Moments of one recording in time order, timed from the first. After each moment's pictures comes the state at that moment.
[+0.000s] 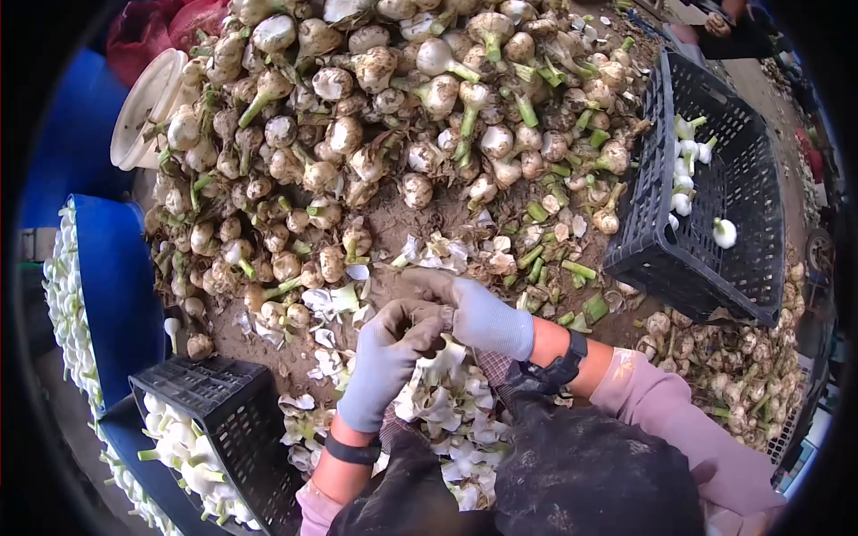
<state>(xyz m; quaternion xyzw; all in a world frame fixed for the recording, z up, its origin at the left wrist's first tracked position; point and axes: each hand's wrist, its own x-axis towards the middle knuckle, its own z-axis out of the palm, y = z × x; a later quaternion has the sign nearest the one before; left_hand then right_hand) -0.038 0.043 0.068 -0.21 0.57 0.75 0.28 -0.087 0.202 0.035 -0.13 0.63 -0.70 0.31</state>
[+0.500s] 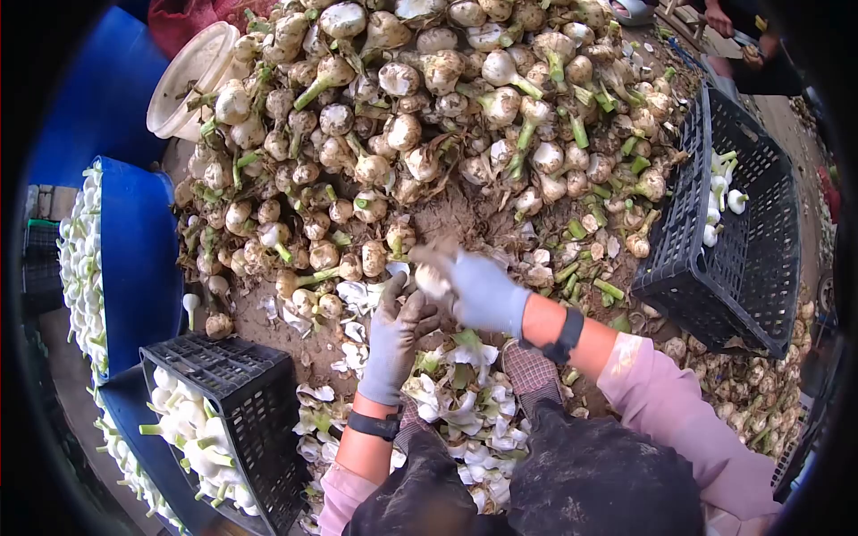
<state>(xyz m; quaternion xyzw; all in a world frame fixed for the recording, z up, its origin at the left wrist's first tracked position) -0.030 0.014 0.007 -0.33 0.44 0.83 0.12 -0.126 0.168 0.001 -0.35 0.84 -0.35 0.22</state>
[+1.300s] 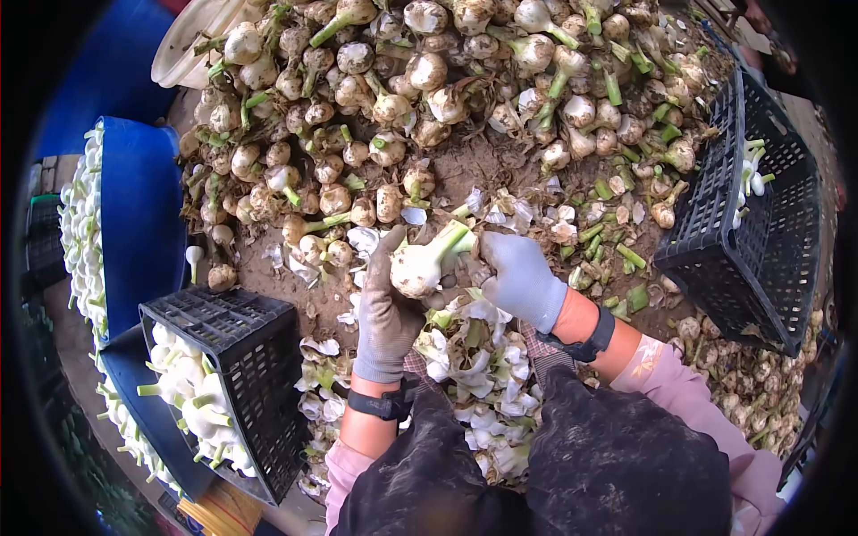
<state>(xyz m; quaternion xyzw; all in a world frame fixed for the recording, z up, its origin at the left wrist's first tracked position) -0.010 0.004 0.035 -0.25 0.30 0.92 0.06 -0.083 0.176 0.017 -0.22 0.82 -0.48 0.20</state>
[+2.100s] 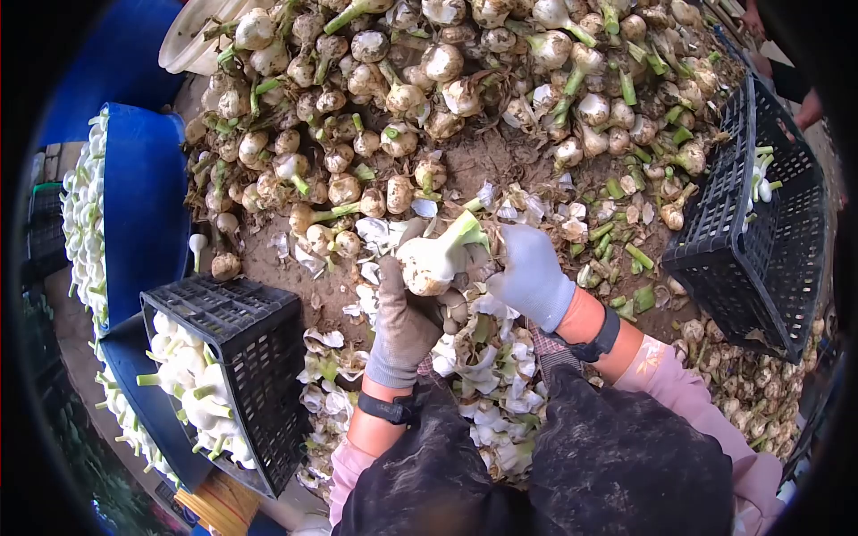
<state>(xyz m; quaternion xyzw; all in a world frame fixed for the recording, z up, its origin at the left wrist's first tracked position) 0.002 0.009 0.035 -0.25 0.32 0.91 0.09 -0.084 0.174 0.016 -0.24 0.83 -0.47 0.17</state>
